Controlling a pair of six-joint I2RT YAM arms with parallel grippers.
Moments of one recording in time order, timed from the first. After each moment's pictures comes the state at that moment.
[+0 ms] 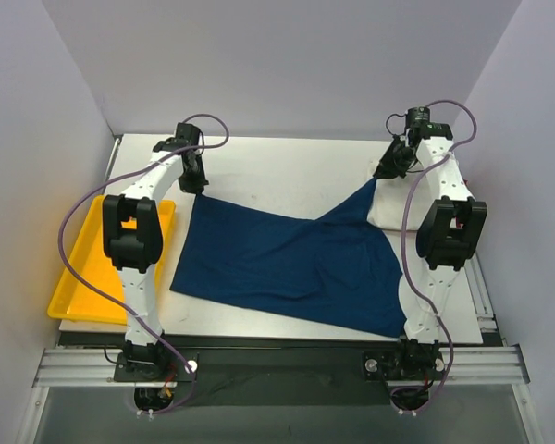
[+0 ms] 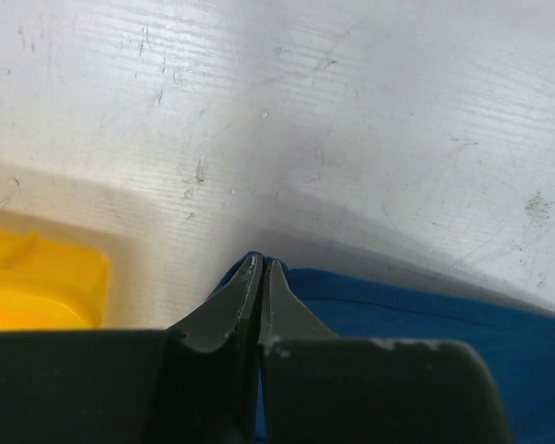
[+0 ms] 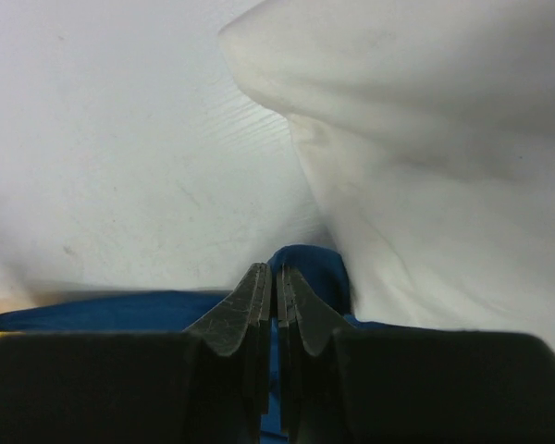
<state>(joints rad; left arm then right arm) -0.17 2.14 1.84 -0.80 -0.12 -0.36 -0.05 2.14 2.01 -0.97 -0.16 0.53</state>
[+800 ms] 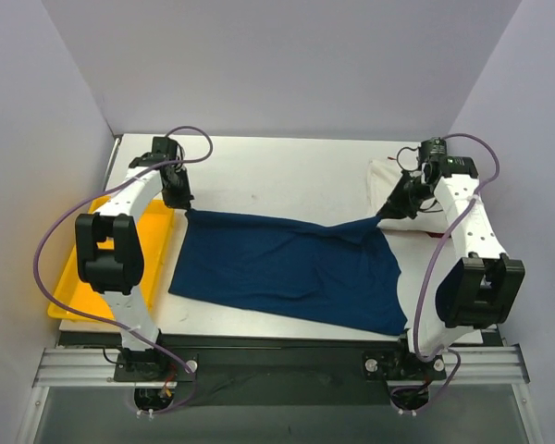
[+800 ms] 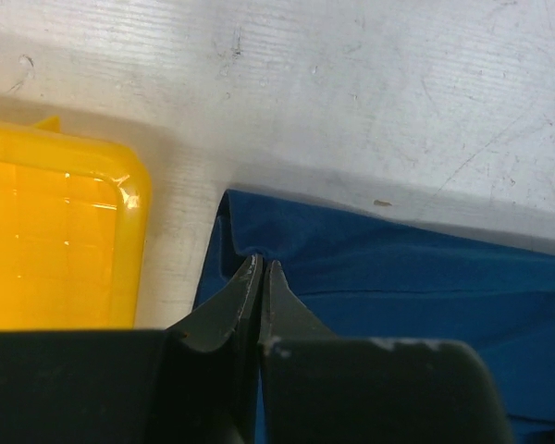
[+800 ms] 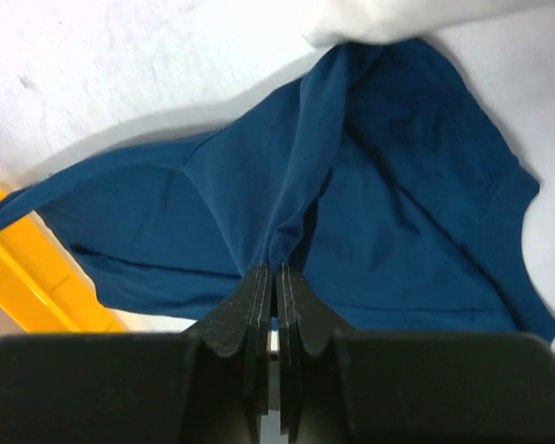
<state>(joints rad) -0.08 1.89 1.52 -0.74 0.03 -0.30 -0.05 1.61 1.47 -1.06 -0.25 0.55</state>
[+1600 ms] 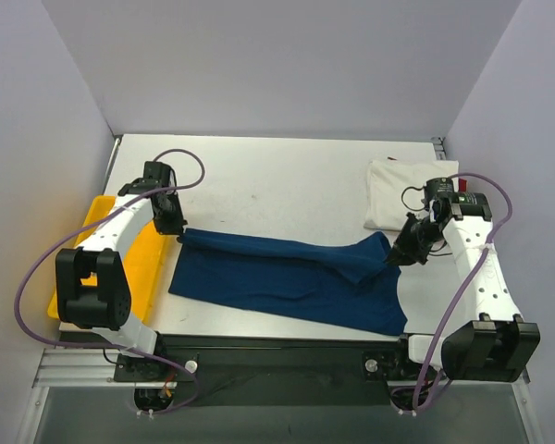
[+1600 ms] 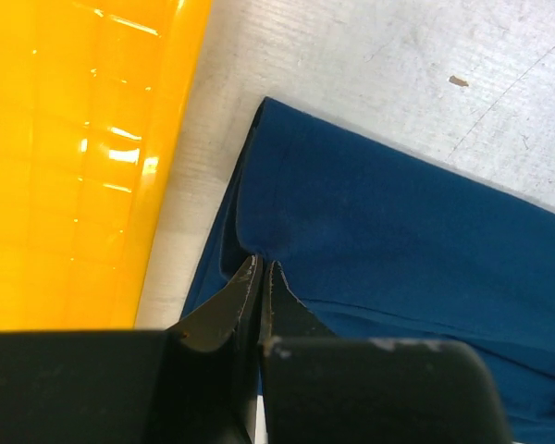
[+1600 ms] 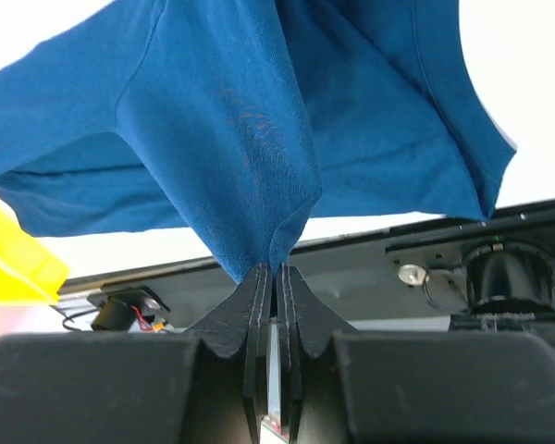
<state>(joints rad) -0.08 1.61 1.20 -0.74 -0.02 -0.35 -0.05 1.26 1.20 -1.32 -0.23 0.53</state>
